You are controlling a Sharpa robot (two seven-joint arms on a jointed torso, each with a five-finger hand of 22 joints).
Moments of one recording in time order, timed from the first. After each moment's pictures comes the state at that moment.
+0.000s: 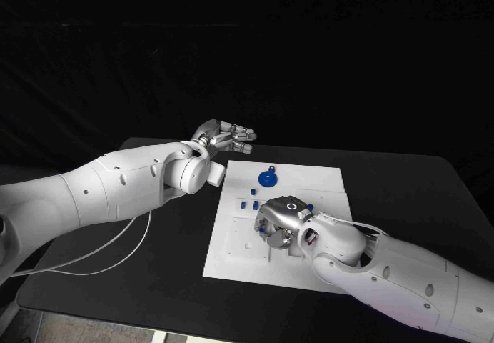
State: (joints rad) left arm 1.33 -0.64 -0.10 1.20 -0.15 -0.33 0.24; left_hand 1.34 0.00 0.17 -0.14 0.12 1.07 0.14 0.06 0.06 1.11 0.12 0.06 0.06 1.25 0.08 0.10 0.10 0.05 1.06 0.06 0.07 0.35; right arm 0.95 -0.54 0.08 1.49 -1.94 -0.21 -0.21; right_hand 1.27 -0.14 0.66 -0.22 0.12 1.28 0.08 0.06 0.07 1.34 0.04 0.06 0.06 1.45 -0.06 0.80 0.56 0.11 1.47 -0.09 0.49 0.84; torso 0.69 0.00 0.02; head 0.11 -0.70
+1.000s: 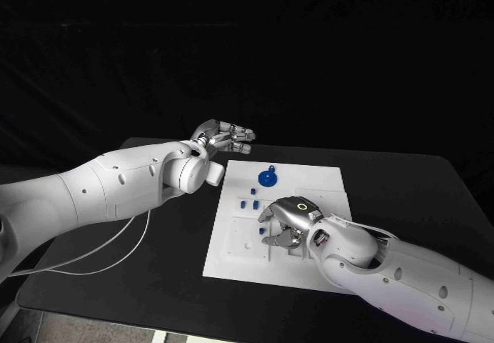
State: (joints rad) left arm 1.33 -0.65 -0.10 1.20 -0.15 -0.32 0.24; left_hand 1.34 0.00 0.16 -0.14 0.12 1.07 0.14 0.06 0.06 1.10 0.13 0.06 0.06 1.25 0.08 0.10 0.10 0.05 1.06 0.07 0.07 0.33; right arm 0.94 -0.60 0.07 1.52 -1.88 -0.28 -0.22; right_hand 1.33 -0.20 0.19 -0.03 0.26 1.04 0.09 0.06 0.06 1.07 0.10 0.06 0.06 1.45 -0.02 0.78 0.51 0.16 1.46 -0.04 0.39 0.75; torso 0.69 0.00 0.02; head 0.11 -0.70
